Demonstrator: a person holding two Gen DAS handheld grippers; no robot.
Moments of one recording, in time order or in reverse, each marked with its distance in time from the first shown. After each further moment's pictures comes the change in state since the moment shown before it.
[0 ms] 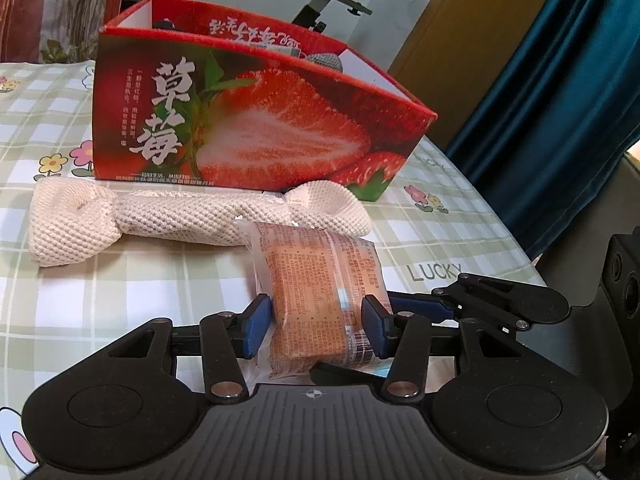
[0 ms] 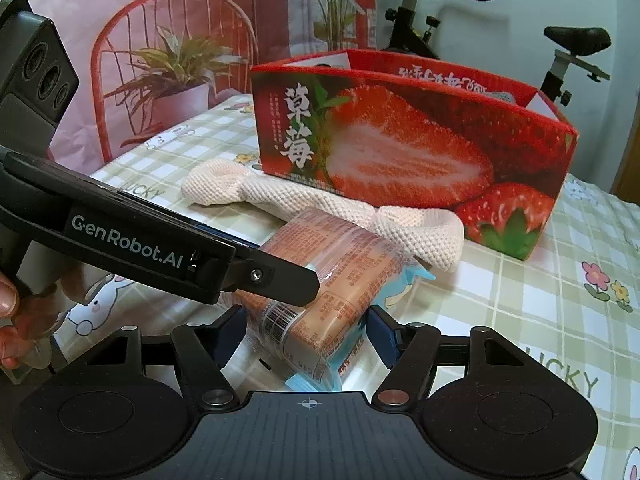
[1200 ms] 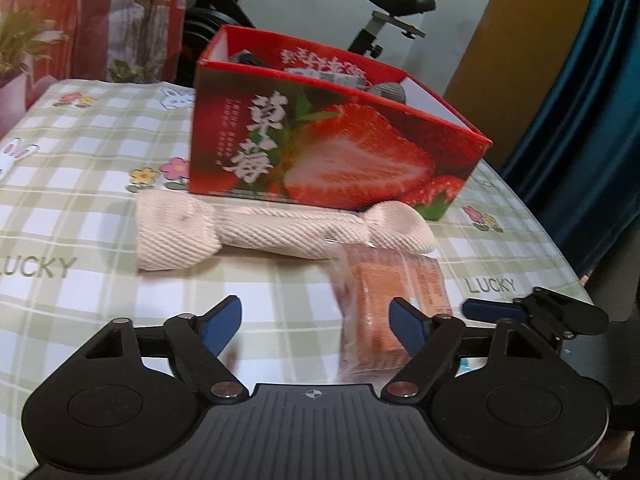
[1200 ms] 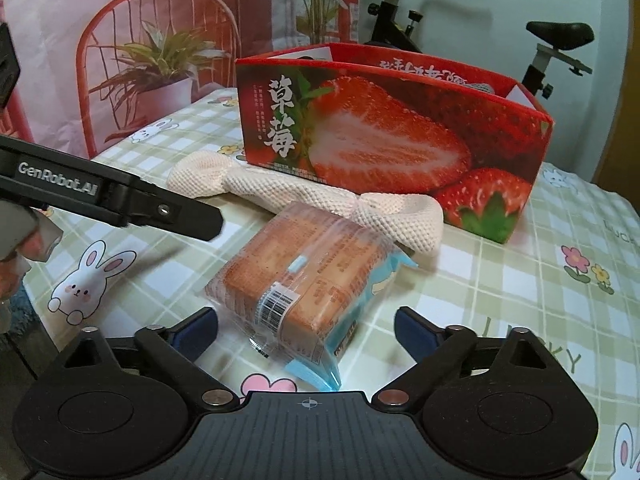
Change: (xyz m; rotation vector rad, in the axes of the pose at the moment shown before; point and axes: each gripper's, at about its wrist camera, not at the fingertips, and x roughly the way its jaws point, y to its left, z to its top) left arm -0.038 0.014 0.000 -0.022 -0.049 0.183; right arm -0.006 -0.001 -0.009 0.011 0.024 -0.055
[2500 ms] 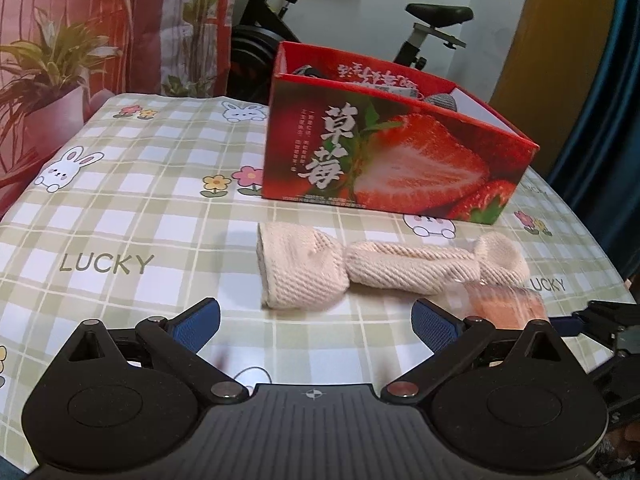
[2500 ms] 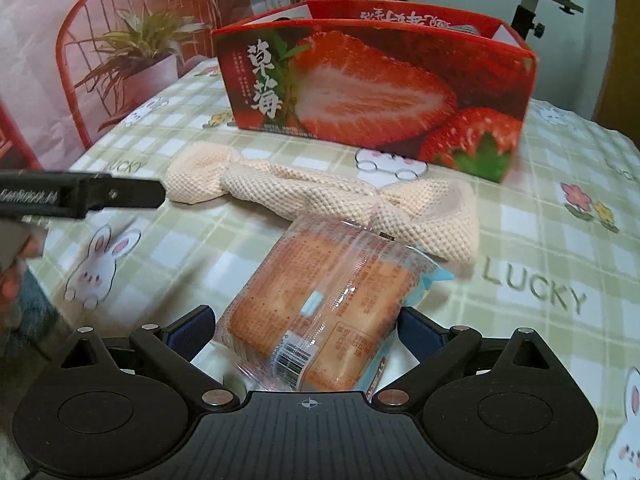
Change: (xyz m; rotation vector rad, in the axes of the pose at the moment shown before) left arm -0.027 0.019 -0.011 -0.006 -0.052 0.179; right arm -0.001 -0.013 0.001 0.119 0.140 0.042
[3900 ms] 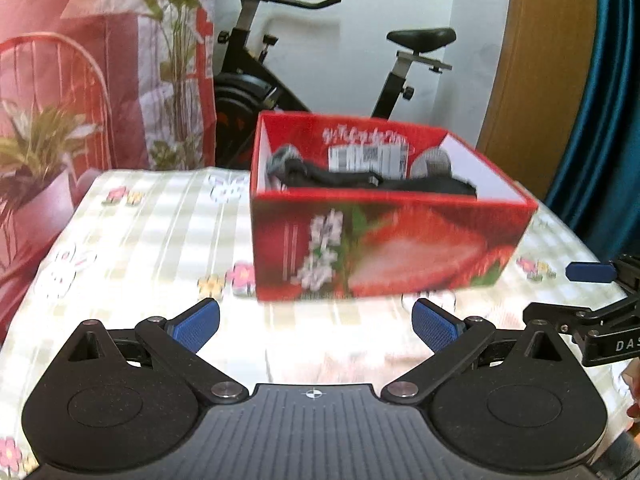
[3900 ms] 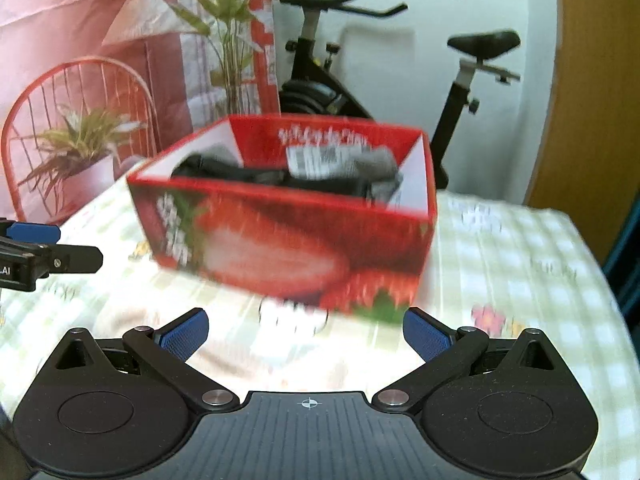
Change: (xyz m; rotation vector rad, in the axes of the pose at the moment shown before) left arm -0.003 -0.019 0.064 0.108 -0.084 0.021; right arm -0.033 -0.045 0.066 0.044 -0.226 -0.170
